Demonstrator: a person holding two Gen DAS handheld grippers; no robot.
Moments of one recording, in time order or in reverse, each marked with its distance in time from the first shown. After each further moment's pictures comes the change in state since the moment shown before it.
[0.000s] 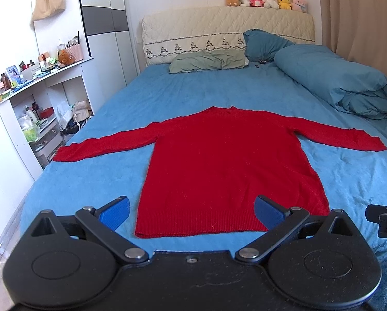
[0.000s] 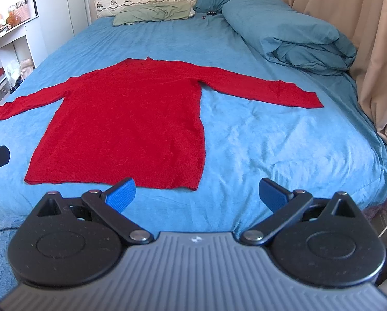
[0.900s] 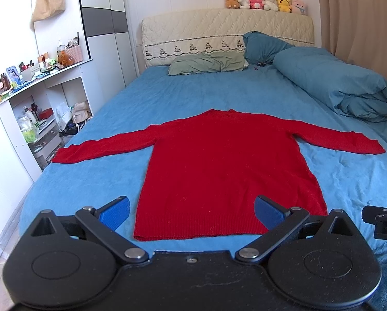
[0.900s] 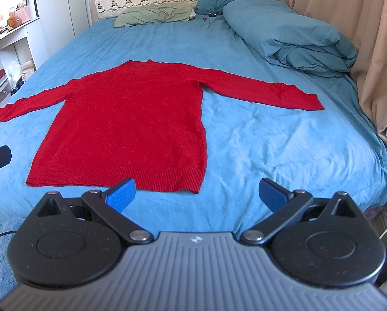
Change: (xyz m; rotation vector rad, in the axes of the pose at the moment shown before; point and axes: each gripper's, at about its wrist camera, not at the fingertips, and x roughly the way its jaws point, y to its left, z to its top) left arm -0.003 0.000 0.002 -0.006 -0.007 -0.007; right arm -0.002 0.004 0.005 0.000 0.000 0.004
